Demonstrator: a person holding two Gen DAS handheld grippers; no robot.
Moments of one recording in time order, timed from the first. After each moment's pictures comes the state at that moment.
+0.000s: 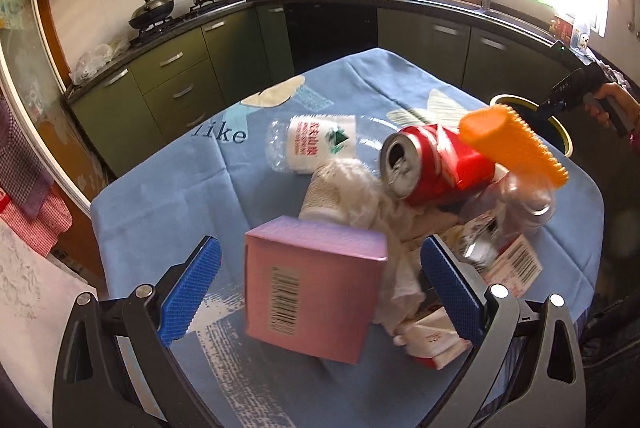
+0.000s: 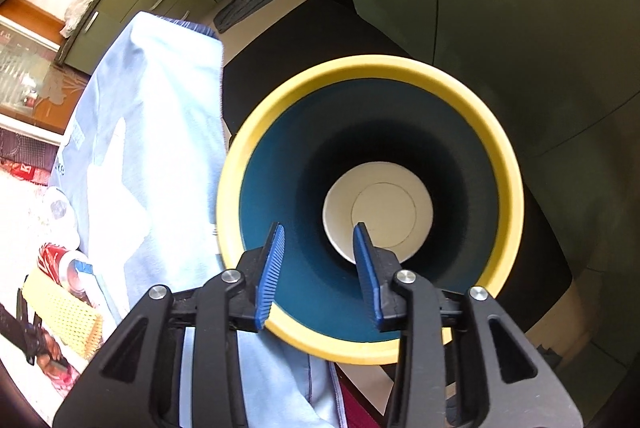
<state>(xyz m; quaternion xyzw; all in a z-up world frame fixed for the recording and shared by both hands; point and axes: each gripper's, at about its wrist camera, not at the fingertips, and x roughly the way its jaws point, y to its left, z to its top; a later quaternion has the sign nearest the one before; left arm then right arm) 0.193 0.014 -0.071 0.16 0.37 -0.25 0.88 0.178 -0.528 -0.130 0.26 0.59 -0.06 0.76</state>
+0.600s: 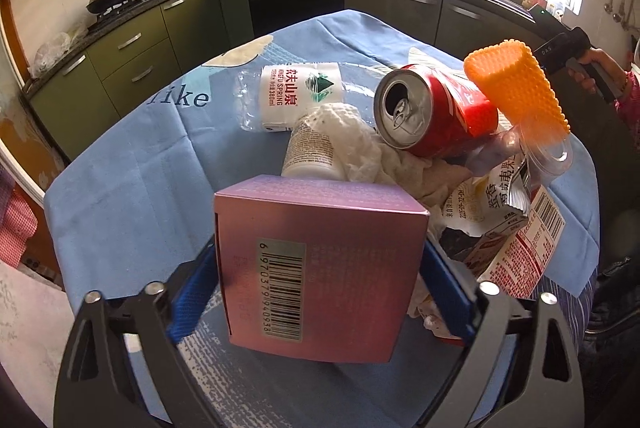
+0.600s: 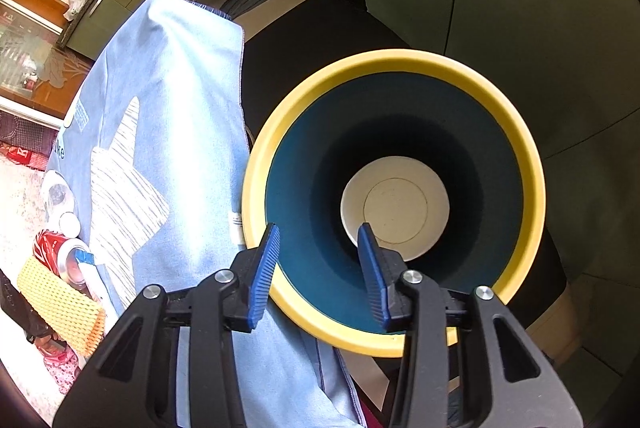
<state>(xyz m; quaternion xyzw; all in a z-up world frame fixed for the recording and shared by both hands) 0.214 0.017 -0.115 0.17 0.41 -0.31 0.84 0.184 -0.499 -0.125 0.24 0.60 -0.05 0.76</state>
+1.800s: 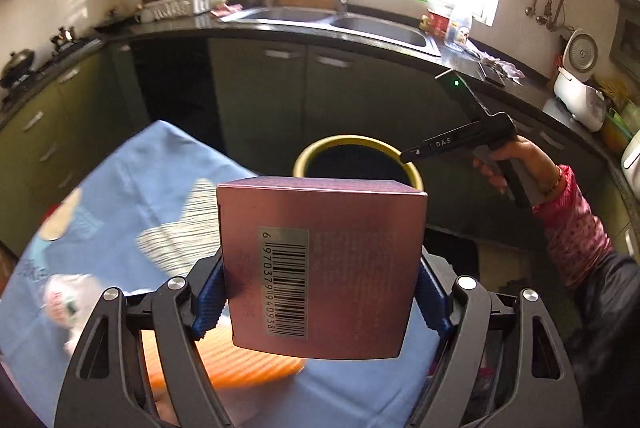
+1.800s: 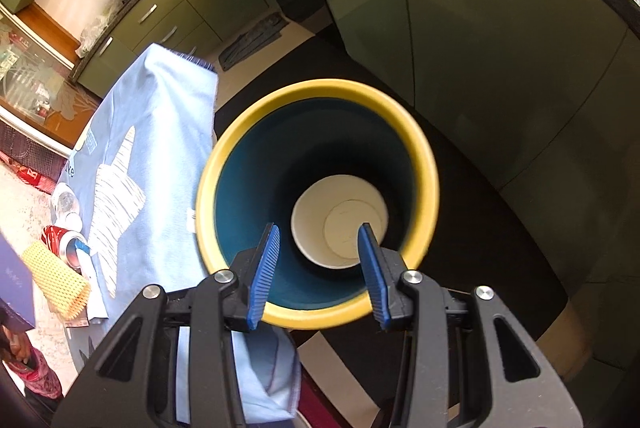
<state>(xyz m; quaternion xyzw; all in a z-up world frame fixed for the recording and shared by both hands) 0.146 -0.273 -0.008 0.16 0.37 -0.46 0.79 0.094 -0.566 -0.109 0.25 0.52 -0.07 0.81</state>
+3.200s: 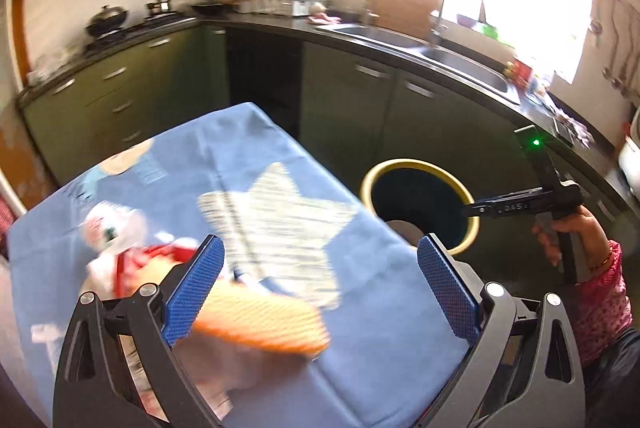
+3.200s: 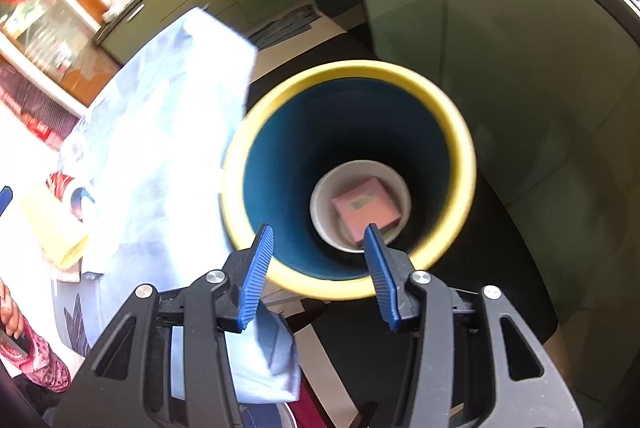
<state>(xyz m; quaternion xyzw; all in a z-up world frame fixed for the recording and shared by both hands) 0.124 -0.201 -0.010 0.08 0.35 -0.30 0.88 0.096 -0.505 -0.102 0.19 0.53 0.00 0.83</state>
